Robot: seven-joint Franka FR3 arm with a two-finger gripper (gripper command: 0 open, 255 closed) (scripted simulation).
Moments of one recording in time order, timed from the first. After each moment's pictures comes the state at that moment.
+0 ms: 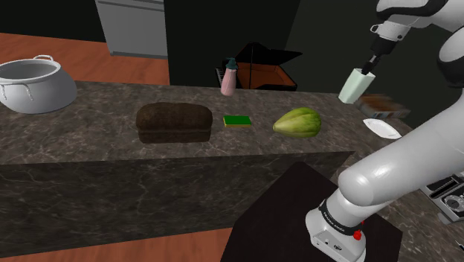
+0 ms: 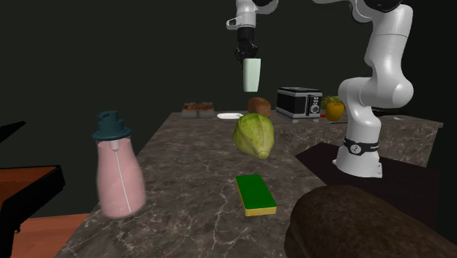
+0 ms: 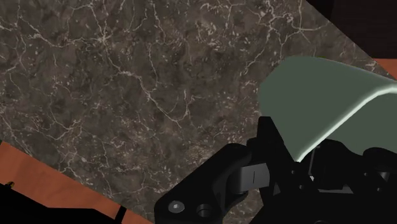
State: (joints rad) arm -0.41 -0.18 -0.64 -1.81 -0.08 1.65 -1.06
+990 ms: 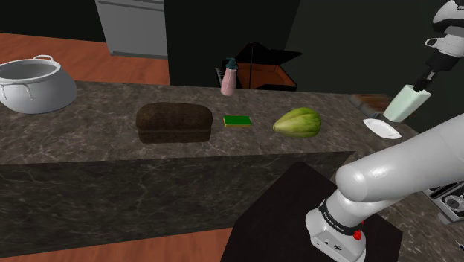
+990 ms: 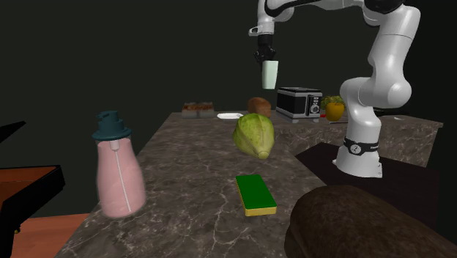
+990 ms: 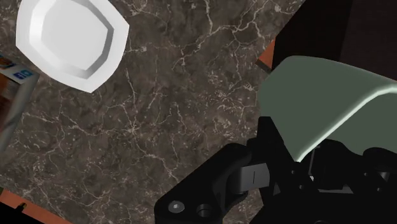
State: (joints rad) arm -0.54 -0.28 -0.83 -1.84 -0.18 1.62 -1.36
